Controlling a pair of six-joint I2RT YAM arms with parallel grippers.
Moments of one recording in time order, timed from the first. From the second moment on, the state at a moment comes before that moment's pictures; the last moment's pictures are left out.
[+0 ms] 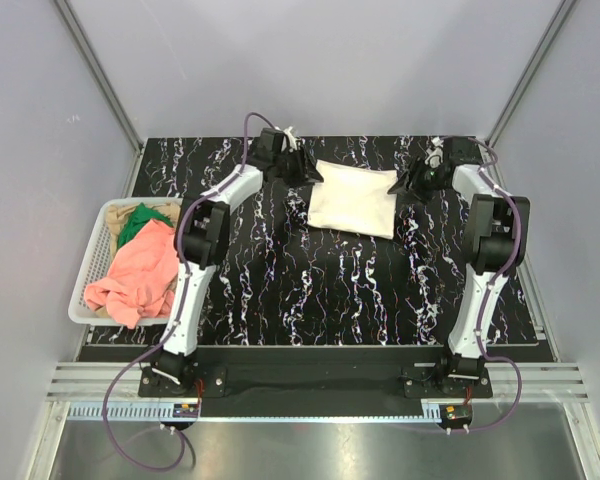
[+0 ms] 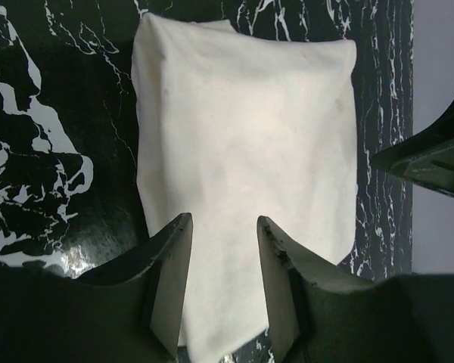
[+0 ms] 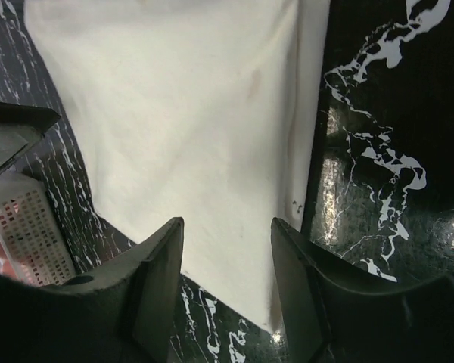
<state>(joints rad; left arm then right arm) -0.36 2.46 2.08 -0.26 0.53 -0.61 -0.09 2.18 1.70 -0.50 -0.61 0.39</state>
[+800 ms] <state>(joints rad) -0.34 2.37 2.02 -0.32 0.48 -0.60 -0.13 2.29 1.80 -0.47 -0.50 0.29</state>
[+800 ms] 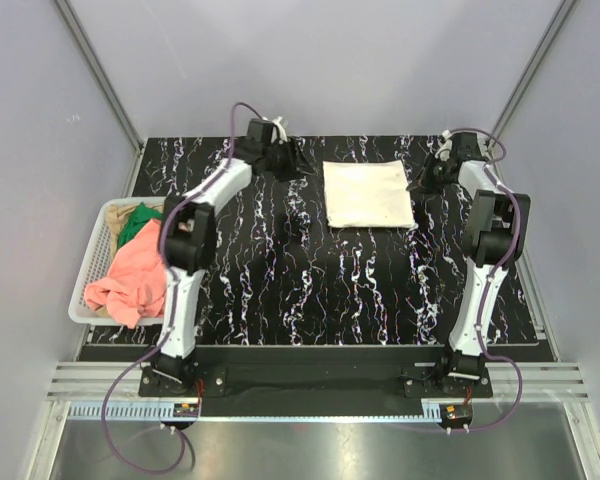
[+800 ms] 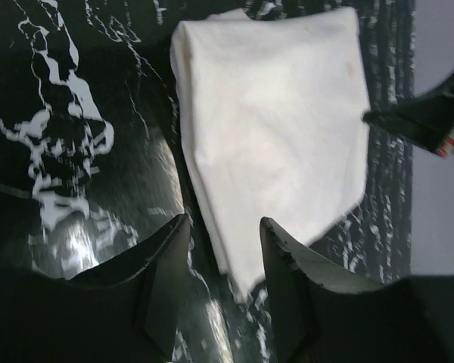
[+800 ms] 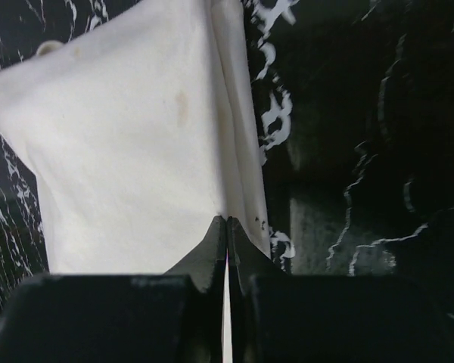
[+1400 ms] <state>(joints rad) -0.41 1.80 1.51 -0.35 0.55 -0.57 -0.30 2.59 2.35 -0.74 -0.35 0.23</state>
